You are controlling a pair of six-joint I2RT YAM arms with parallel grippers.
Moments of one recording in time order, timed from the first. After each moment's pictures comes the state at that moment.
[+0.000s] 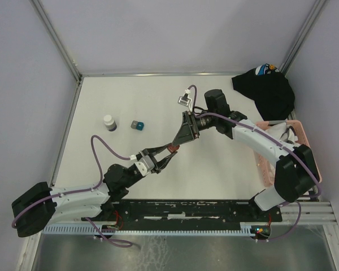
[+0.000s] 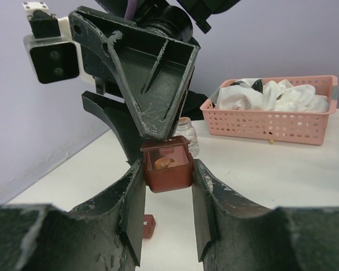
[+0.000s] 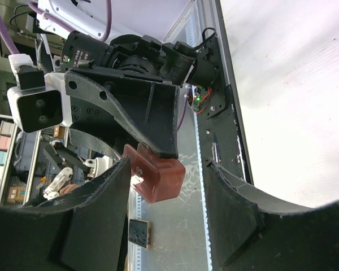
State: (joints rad) left arm -1.04 0.95 0.18 1.13 0.02 0.27; right arm 0.55 1.52 1.15 -0.16 -1.20 0.54
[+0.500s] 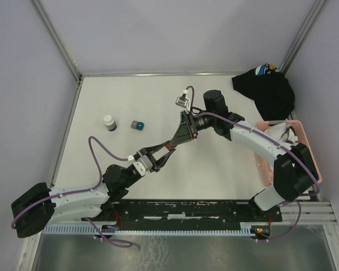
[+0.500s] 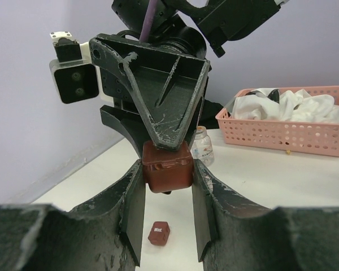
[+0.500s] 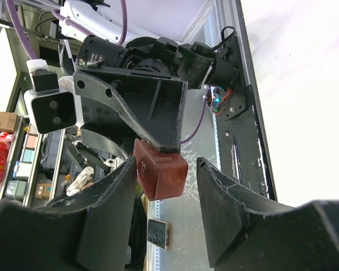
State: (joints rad) left arm -1.03 0.94 0.18 1.16 -0.02 0.30; right arm 0.57 1.54 1.12 -0.01 -1.24 0.70
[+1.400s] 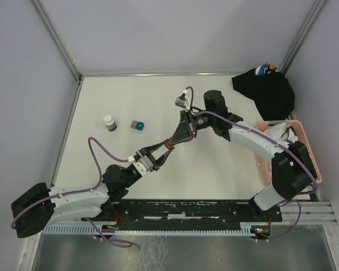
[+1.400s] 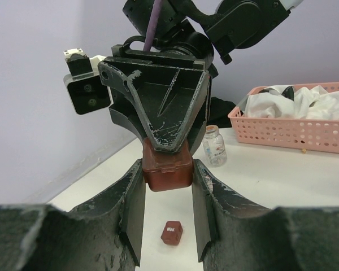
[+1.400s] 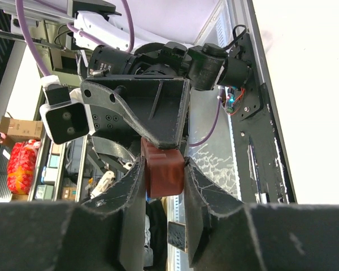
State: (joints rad) left arm -1.03 0.93 0.18 1.16 -0.06 0.35; right arm 0.58 1.56 1.10 0.10 -1.26 0.87
